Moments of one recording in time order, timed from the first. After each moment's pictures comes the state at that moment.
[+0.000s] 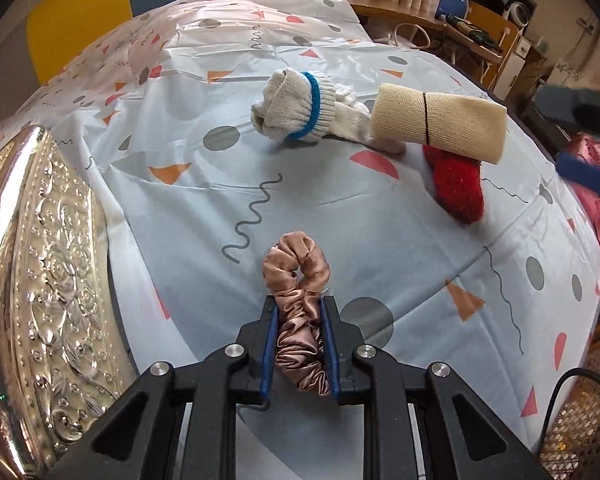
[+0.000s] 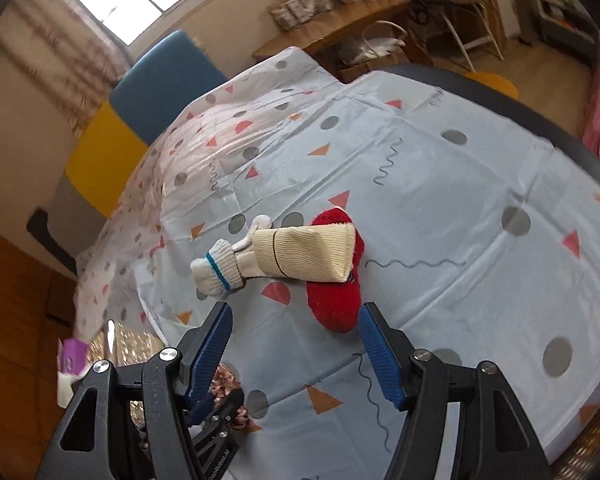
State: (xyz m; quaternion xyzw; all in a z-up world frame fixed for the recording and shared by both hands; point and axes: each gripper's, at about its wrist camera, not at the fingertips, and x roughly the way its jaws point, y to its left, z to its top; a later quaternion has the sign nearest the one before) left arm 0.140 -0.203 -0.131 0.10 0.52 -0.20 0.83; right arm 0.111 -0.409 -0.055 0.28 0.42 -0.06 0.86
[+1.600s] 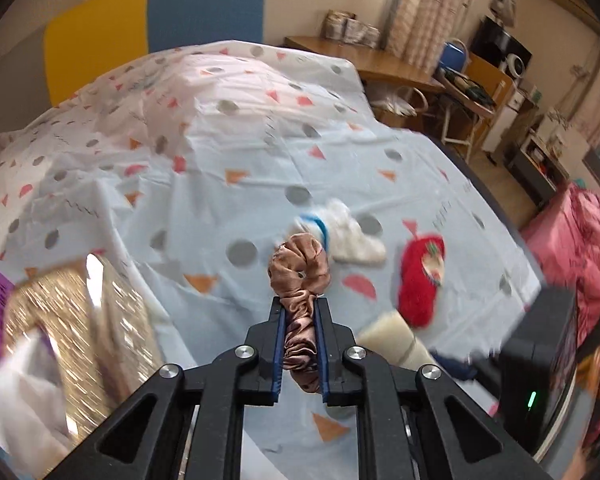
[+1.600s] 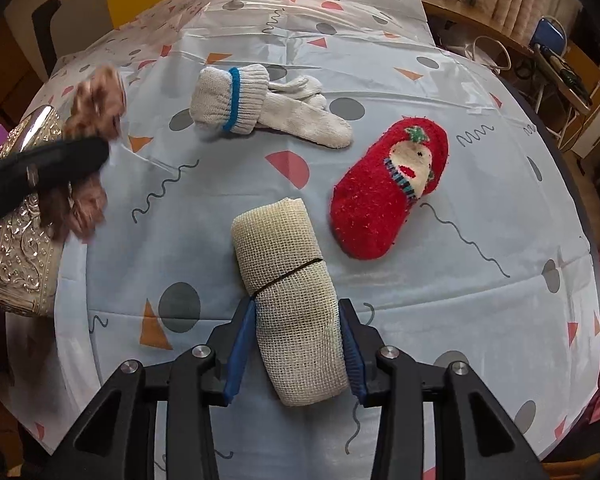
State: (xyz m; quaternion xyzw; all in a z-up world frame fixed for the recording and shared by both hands) left arm 0.195 -0.193 -0.039 0.03 0.48 -0.20 0.86; right arm 0.132 -0.342 -0.123 0.02 0.57 -0.01 0.82
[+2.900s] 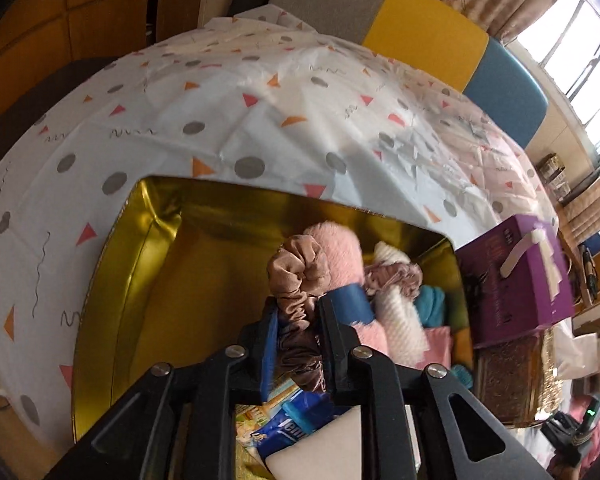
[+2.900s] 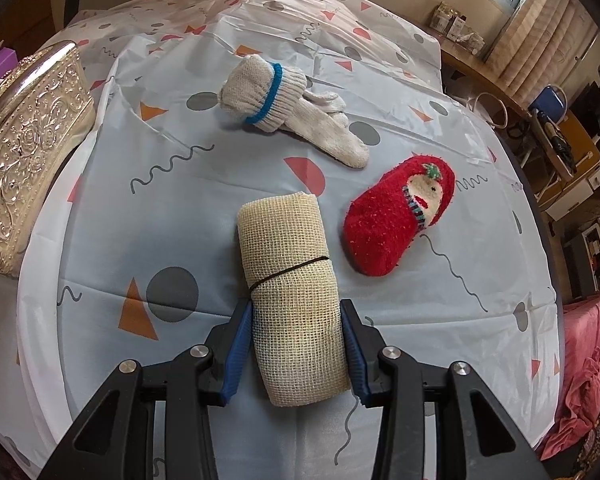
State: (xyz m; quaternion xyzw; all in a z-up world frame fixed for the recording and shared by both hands) left arm 0.138 0.244 -0.091 -0.20 0.48 0.08 0.85; right arm 0.120 -0.304 -0.129 -0.10 0.54 -0.02 0.84
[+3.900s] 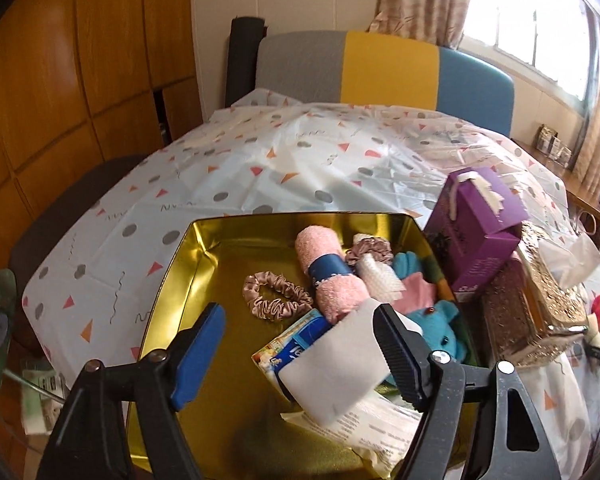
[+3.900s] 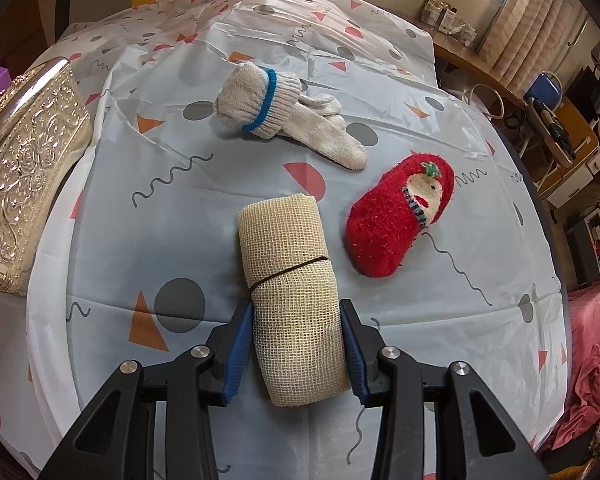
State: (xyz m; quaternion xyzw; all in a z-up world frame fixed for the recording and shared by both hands) left arm 0.038 0.175 -0.048 -0.05 0.37 0.12 0.92; right arm 0.126 -0.308 -0.124 -0.07 0.54 -0.03 0.84
